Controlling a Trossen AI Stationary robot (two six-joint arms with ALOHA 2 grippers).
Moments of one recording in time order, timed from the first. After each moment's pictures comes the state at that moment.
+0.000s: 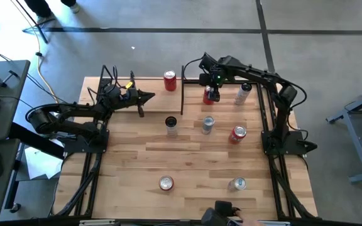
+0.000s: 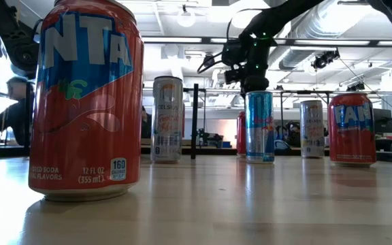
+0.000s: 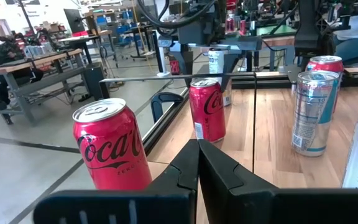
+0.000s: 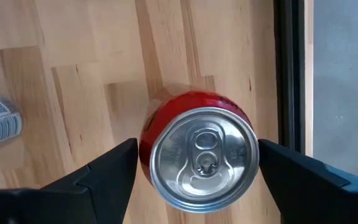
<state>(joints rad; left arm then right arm) 0.74 1.25 0.25 0.95 0.38 0.18 -0.64 1.91 1.63 -1.06 -0.01 -0.54</state>
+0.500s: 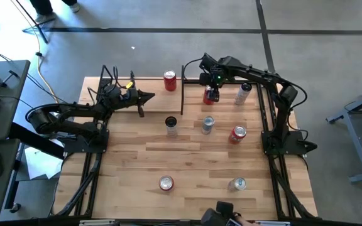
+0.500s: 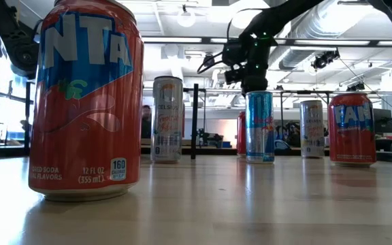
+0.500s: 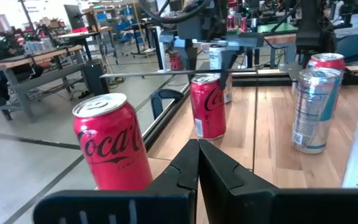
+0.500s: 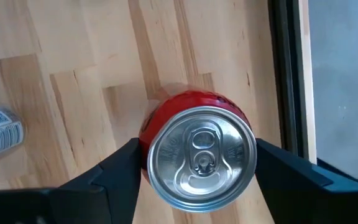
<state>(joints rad) 0.75 1.25 0.25 0.93 0.38 0.17 -0.63 1.91 1.62 -1.07 0.00 -0.47</state>
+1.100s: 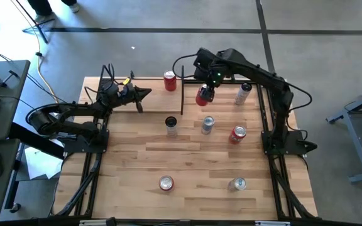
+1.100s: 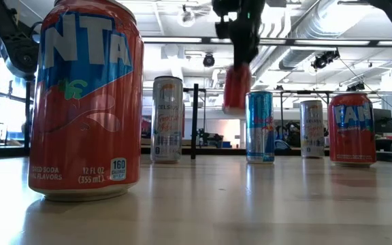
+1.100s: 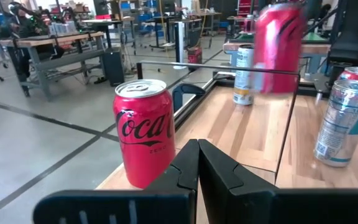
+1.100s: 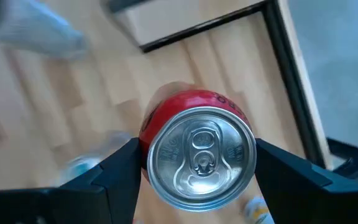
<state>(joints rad) 0.83 1.25 0.24 0.93 0.38 0.08 -0.45 1.91 2.12 -1.48 -0.01 -0.11</state>
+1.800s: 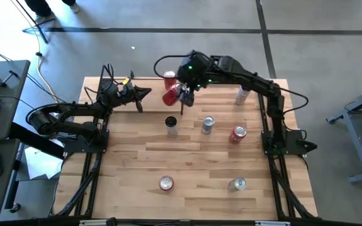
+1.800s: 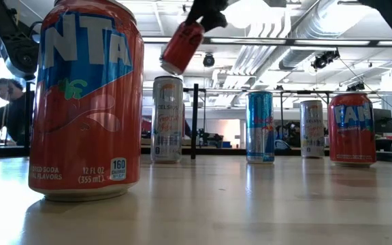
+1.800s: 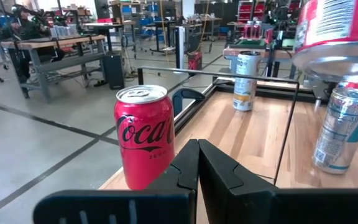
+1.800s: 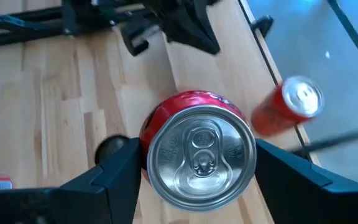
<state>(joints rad) 0.83 1.25 0.24 0.95 0.38 0.06 -0.27 2.00 2.35 -1.18 -0.04 -0.05</state>
